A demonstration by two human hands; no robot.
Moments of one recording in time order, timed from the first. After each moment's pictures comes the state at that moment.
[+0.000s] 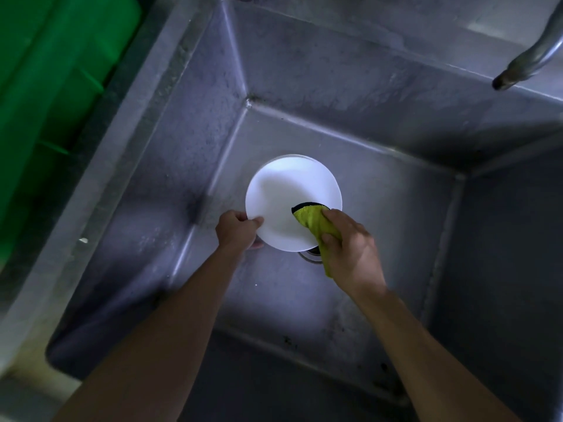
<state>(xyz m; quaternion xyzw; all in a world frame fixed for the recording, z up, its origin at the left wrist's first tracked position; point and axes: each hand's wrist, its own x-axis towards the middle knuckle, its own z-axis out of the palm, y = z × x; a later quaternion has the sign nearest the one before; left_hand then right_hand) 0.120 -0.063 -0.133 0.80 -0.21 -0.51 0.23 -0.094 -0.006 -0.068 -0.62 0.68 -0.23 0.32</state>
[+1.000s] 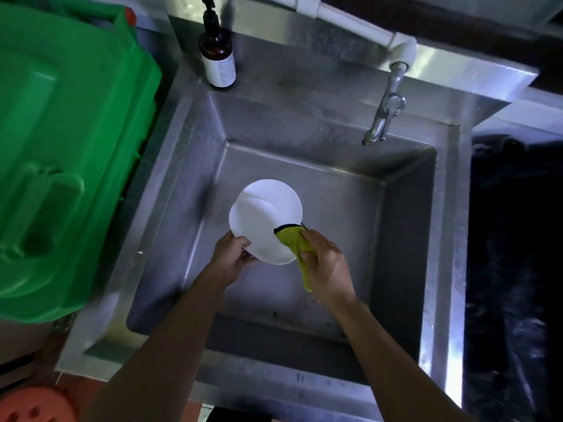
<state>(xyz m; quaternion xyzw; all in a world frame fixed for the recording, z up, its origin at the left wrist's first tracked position) 0.114 -0.021 0.019 0.64 -0.12 -0.71 0.28 -0.084 0.051 0.079 -0.57 0.71 -0.24 0.32</state>
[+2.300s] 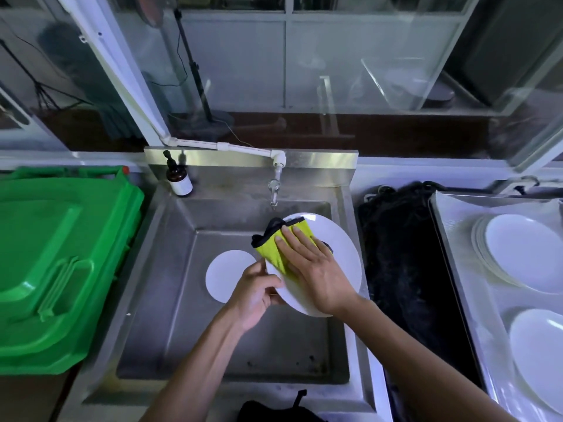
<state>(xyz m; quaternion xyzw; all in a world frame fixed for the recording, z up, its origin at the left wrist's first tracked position) -0.030 0.079 0.267 0.43 -0.38 -0.78 0.26 -0.205 0.113 0.249 -0.76 0.61 -0.19 0.09</state>
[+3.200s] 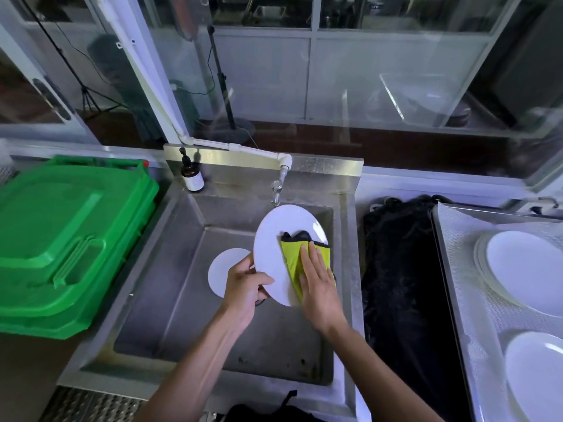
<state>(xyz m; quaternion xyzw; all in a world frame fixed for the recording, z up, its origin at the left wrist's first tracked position) -0.048 0.115 0.269 0.53 -0.35 -0.67 0.39 -0.208 0.161 0.219 -0.62 0.70 -0.27 0.25</state>
